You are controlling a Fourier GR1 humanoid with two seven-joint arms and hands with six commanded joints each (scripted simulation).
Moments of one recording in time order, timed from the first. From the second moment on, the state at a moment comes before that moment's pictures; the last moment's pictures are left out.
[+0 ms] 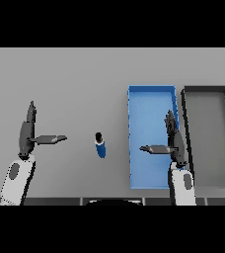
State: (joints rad) left arm -0.11 0.43 -0.16 -1.48 0.24 0.26 0.01; right arm 0.00 0.00 0.00 -1.57 0.00 0.00 0.00
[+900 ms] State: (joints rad) left arm 0.02 0.63 -0.29 -1.61 0.23 -0.08 -0.16; right arm 0.11 -0.15 0.08 -1.71 0.11 0.08 -0.06
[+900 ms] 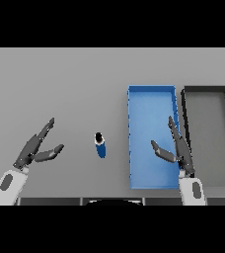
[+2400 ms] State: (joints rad) left arm -0.23 0.23 -0.57 -1.37 0.10 -0.19 -0.08; right arm 0.14 -0.15 0.07 -1.71 0.09 0.10 -0.11
